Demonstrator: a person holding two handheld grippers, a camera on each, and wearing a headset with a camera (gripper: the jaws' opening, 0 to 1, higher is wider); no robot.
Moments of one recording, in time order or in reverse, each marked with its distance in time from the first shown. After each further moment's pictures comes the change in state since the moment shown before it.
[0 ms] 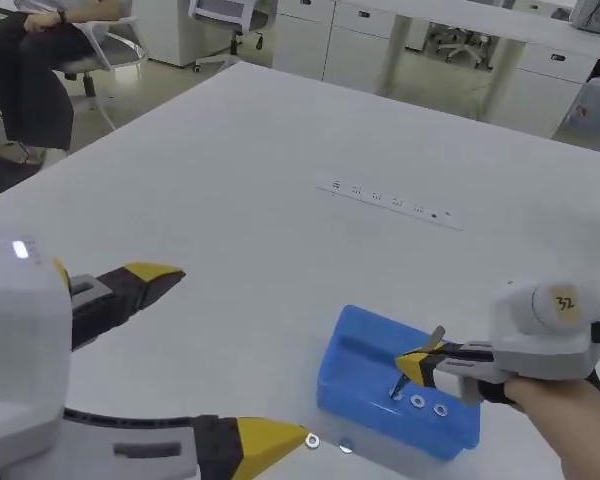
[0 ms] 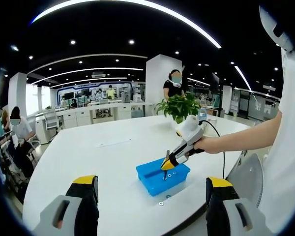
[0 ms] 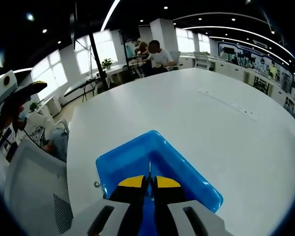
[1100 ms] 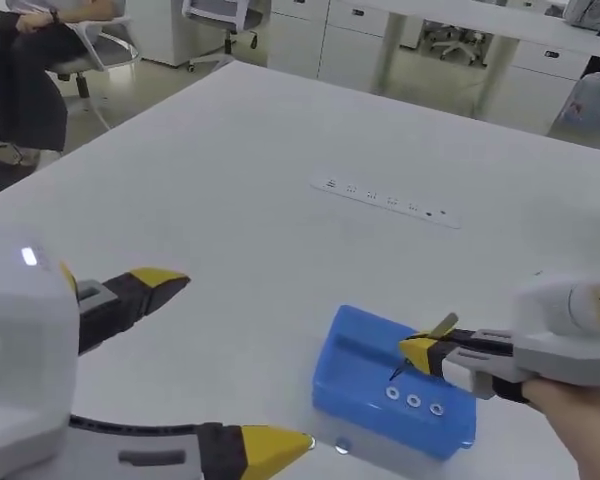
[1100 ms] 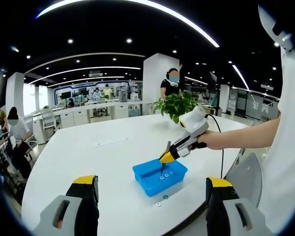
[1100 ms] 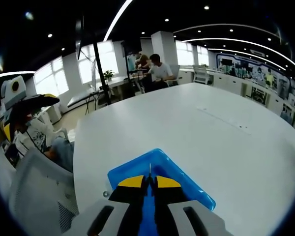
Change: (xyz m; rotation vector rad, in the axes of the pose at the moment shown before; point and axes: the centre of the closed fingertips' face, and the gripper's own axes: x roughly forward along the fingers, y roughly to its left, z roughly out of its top) left arm 0.007 -0.006 0.001 0.005 0.011 -0.028; right arm -0.028 0.015 0.028 -0.025 -0.118 -0.016
